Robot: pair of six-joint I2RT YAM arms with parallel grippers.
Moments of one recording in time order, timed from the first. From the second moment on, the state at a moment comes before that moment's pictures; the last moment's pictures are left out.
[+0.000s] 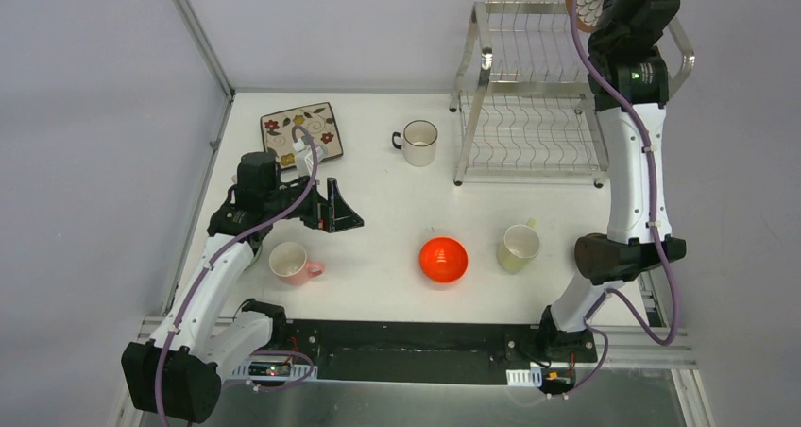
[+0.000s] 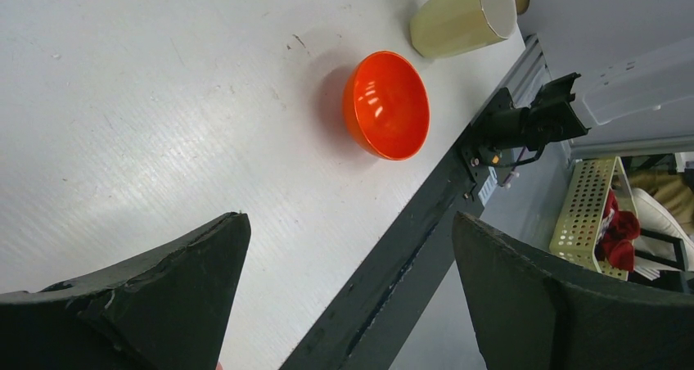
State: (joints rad) left arm -0.18 0.93 0.79 -0.41 0.84 -0.34; right arm 0.19 1.73 2.35 -0.36 0.63 -0.27
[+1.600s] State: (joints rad) left arm -0.18 0.92 0.79 -0.42 0.83 -0.34; right arm 0.07 1.75 2.08 -0.14 0.49 -0.55
